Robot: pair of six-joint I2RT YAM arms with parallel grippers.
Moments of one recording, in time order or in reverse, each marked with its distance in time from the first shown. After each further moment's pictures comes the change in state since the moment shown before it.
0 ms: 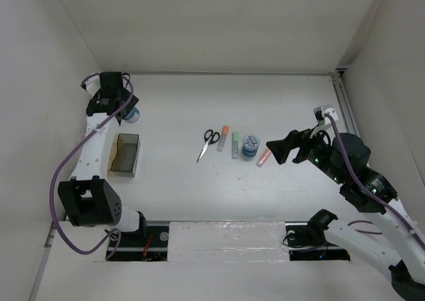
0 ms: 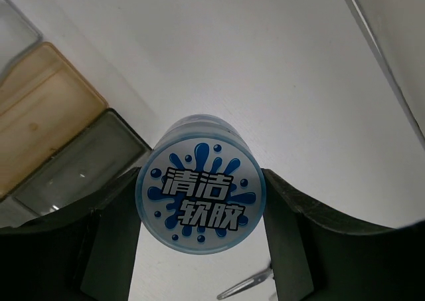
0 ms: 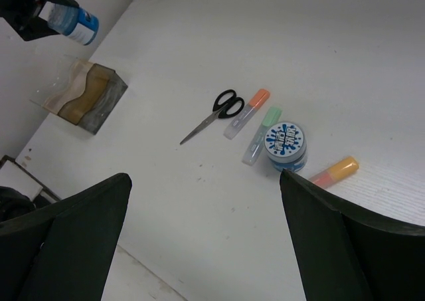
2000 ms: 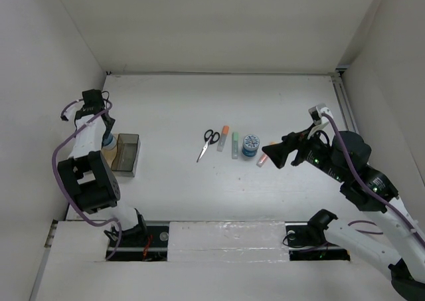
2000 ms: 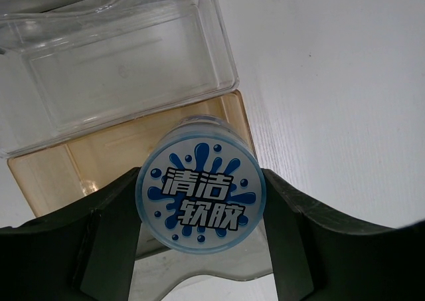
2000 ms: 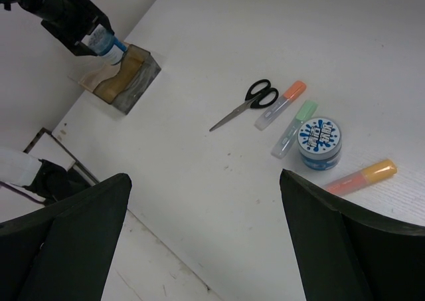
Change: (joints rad) left arm 0.296 0.147 -0.149 0.020 -0.098 -0.103; right arm 0.000 0.018 0.028 -0.015 -0.135 0.010
